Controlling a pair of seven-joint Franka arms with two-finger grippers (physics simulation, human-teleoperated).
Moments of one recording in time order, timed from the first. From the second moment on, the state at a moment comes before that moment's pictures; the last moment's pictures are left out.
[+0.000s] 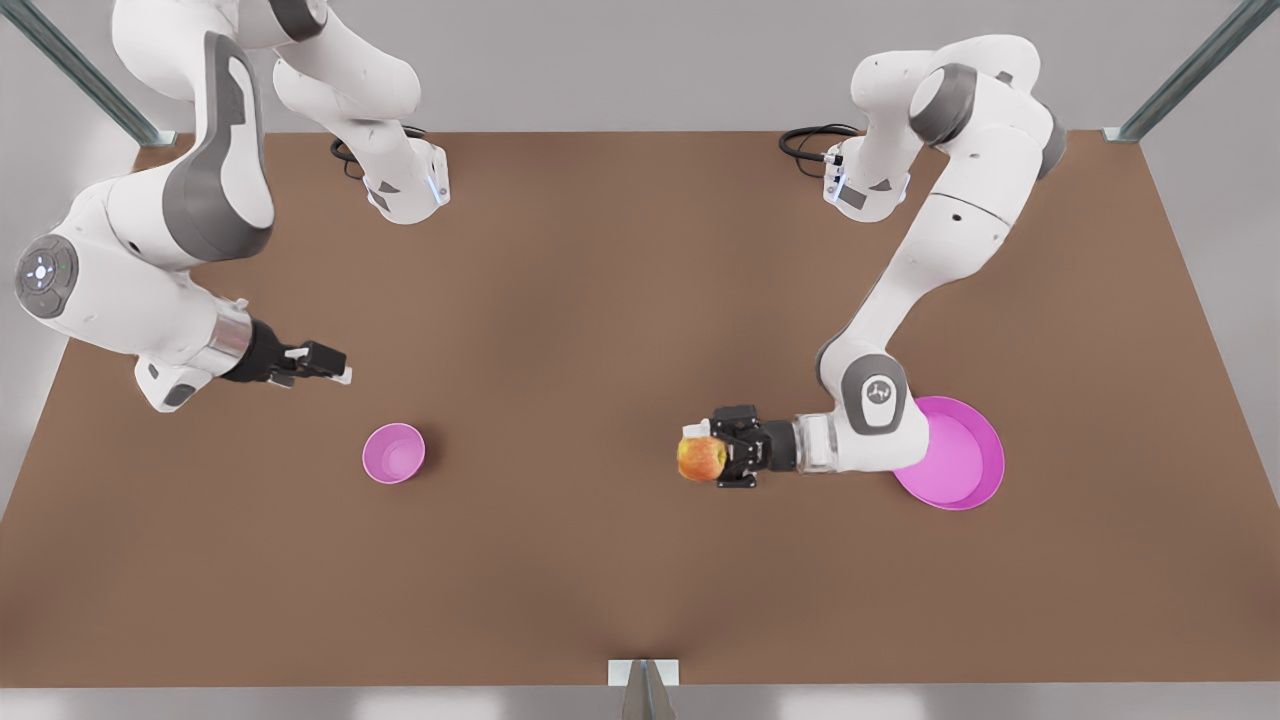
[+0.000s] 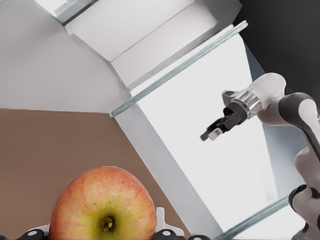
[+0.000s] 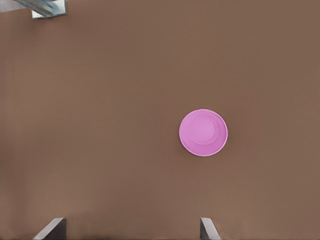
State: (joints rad) left arm -0.02 0.77 -0.47 -1.45 -1.49 2.09 1.28; right arm -0.07 0.26 0.18 -1.40 0.27 1.58 0.11
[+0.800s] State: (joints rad) left arm -0.26 1.07 -0.52 -1.15 -1.69 2.23 2.33; right arm 0.20 0.57 0.18 -1.57 1.29 2.19 -0.12
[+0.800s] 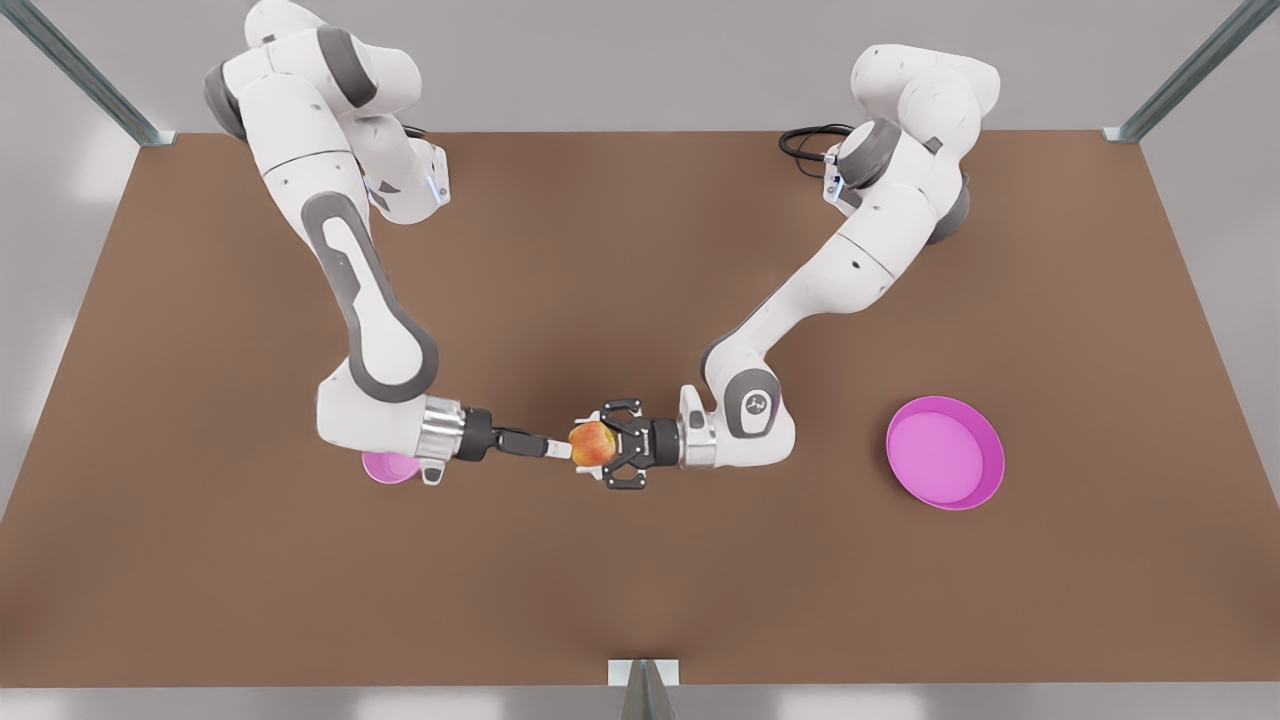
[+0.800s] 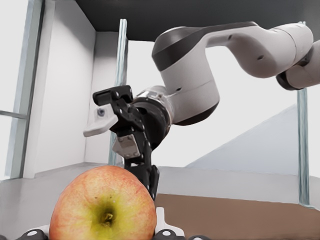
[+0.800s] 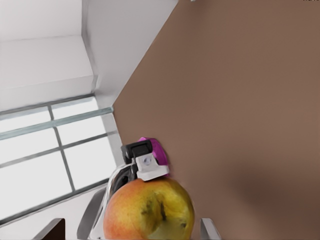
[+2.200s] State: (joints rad) left arm -0.12 0.87 -0.29 -1.42 -1.51 2.24 2.58; right arm 0.16 0.56 0.25 -1.61 1.27 2.29 -0.46
